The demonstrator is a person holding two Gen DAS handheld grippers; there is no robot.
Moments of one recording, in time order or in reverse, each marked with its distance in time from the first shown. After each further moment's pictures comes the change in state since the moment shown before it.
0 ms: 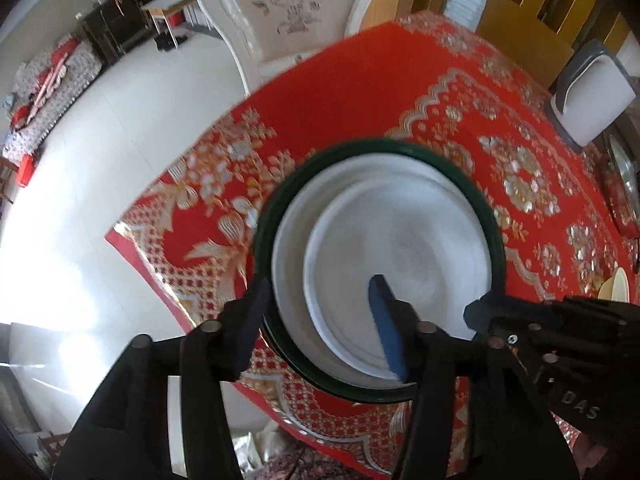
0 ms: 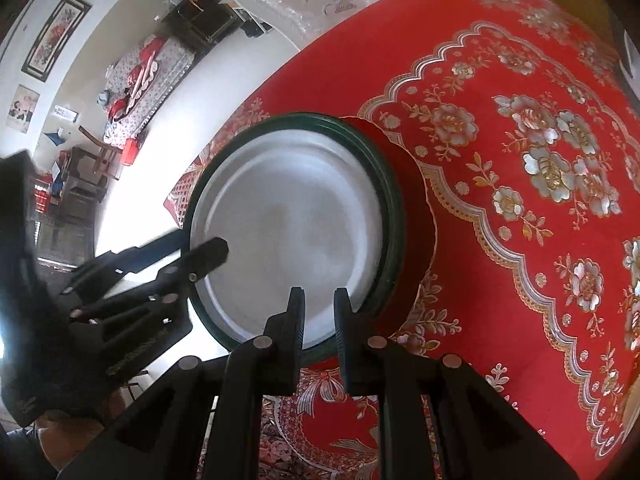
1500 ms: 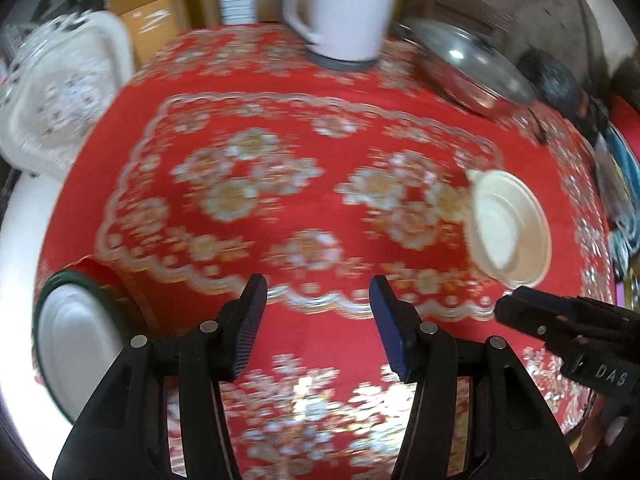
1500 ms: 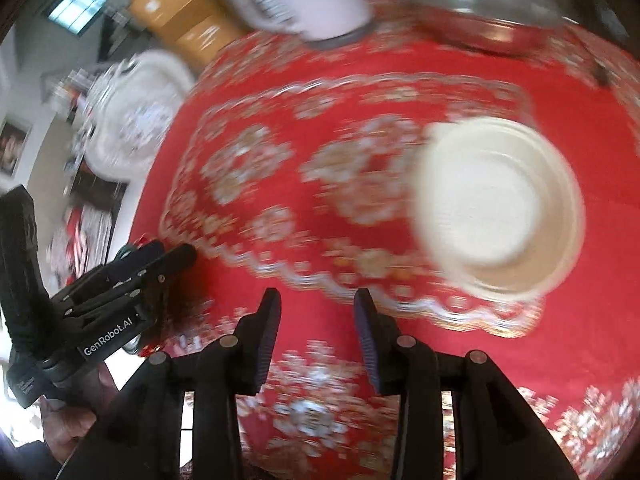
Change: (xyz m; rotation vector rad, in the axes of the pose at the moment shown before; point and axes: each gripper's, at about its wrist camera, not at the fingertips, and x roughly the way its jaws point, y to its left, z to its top) left arm -0.021 -0.287 -0.022 0.545 -0.006 -0.261; right arm -0.167 -0.220 -0.158 0.584 -0.318 -0.138
